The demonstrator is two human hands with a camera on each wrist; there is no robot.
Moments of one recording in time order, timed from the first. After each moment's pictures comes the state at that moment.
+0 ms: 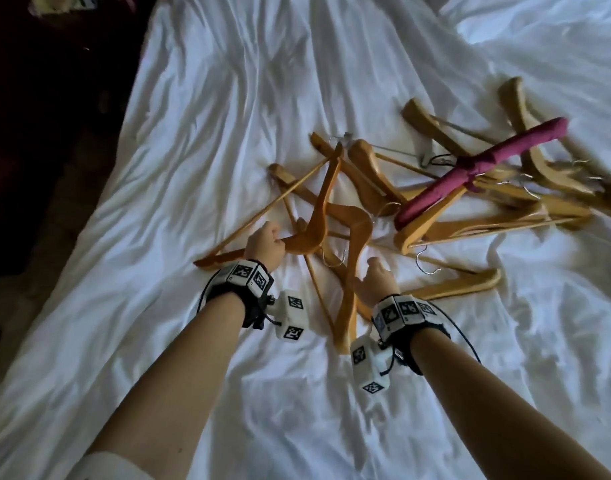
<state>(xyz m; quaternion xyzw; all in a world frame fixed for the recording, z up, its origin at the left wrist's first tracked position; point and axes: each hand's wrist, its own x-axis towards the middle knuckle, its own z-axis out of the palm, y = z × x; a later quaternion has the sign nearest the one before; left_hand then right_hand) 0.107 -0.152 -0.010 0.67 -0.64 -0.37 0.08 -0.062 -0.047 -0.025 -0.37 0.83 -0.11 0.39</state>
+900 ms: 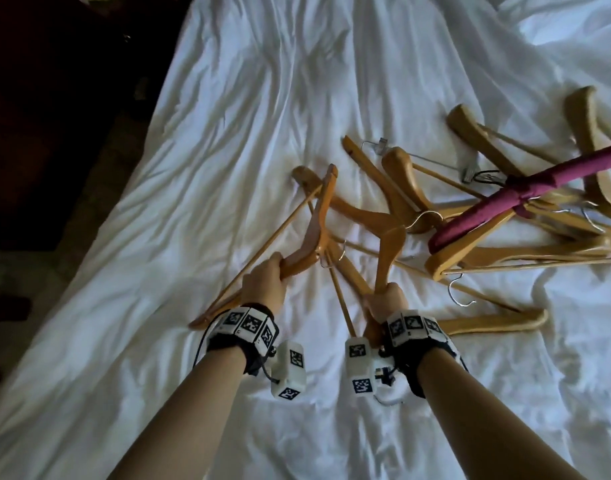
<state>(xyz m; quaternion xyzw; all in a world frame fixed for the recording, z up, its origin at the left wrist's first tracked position) 0.139 -0.132 -0.044 0.68 -0.69 -0.24 0.04 -0.060 -0.083 -0.079 -0.27 0.83 -0.15 0.47</state>
